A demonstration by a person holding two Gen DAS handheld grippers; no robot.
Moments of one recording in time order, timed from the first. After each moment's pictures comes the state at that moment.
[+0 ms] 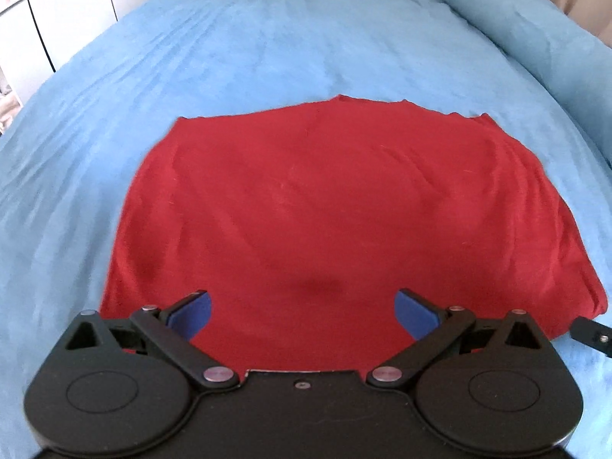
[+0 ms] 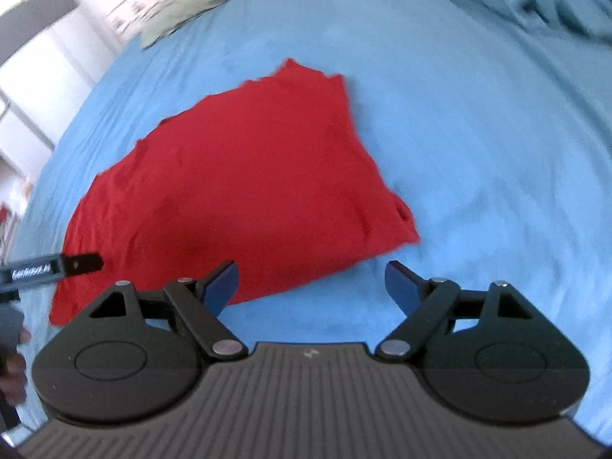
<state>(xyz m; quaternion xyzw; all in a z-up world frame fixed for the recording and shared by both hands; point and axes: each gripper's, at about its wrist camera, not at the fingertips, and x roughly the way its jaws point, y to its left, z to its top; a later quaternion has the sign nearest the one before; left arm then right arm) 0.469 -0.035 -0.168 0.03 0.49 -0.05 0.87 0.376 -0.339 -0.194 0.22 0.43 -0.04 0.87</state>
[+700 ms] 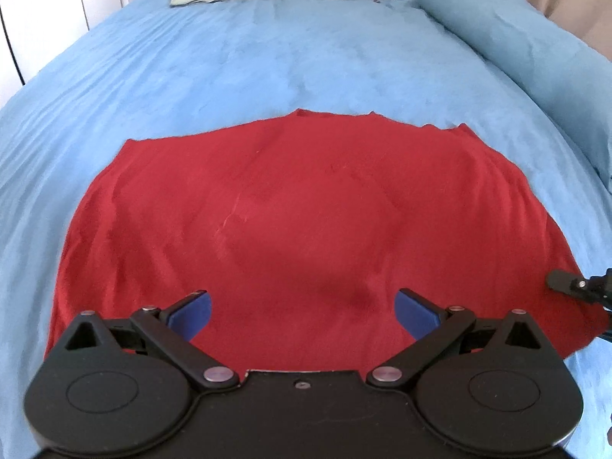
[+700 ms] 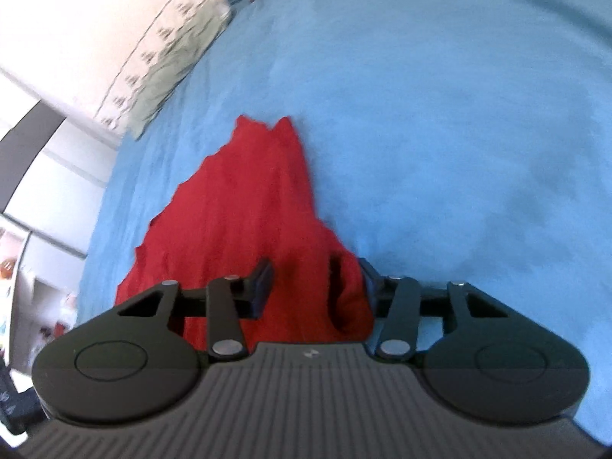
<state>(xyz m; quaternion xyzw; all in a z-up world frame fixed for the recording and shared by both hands) 0.499 -0.067 -0.181 0.02 0.48 -0.08 0.88 0.424 -0.406 -0.235 0.38 0.38 -0.02 0.84</state>
